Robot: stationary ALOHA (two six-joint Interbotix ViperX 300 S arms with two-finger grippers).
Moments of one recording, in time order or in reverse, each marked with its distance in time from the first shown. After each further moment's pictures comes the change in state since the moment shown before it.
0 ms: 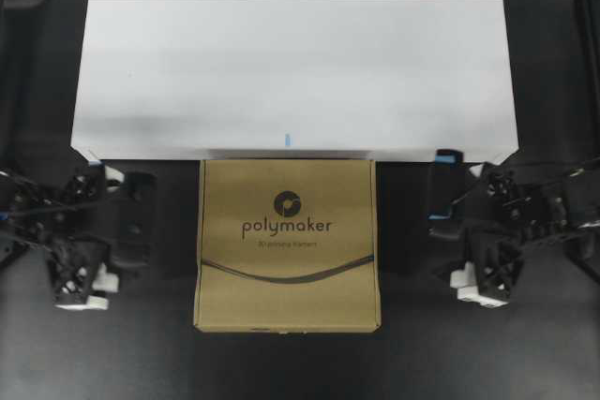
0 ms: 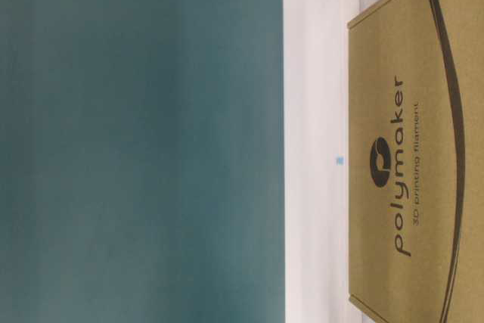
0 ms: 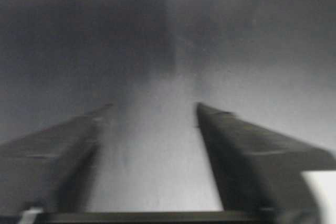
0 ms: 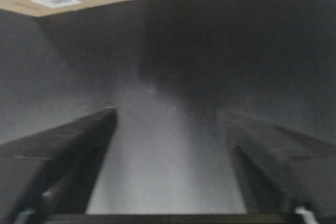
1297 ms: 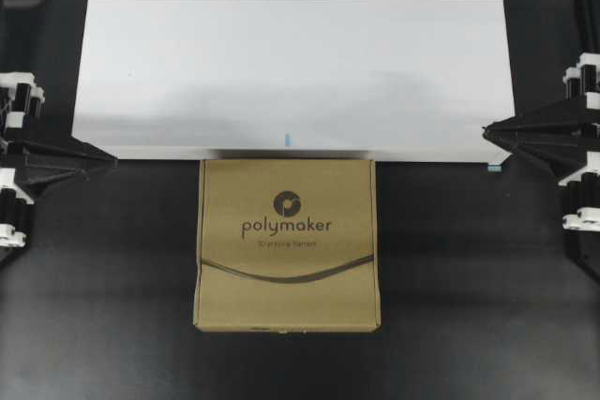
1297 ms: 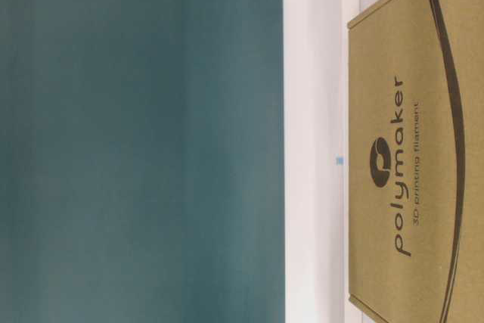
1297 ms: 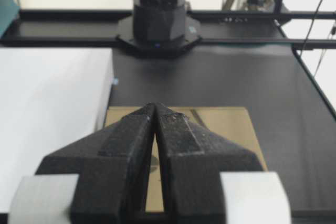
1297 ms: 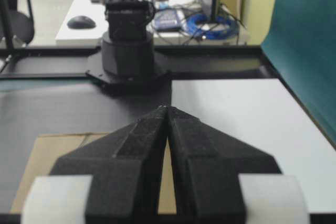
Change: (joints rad) left arm 0.184 -0.598 0.255 -0.040 -0.784 0.196; right arm -0.215 -0.687 0.244 -0.043 -0.699 -0.288
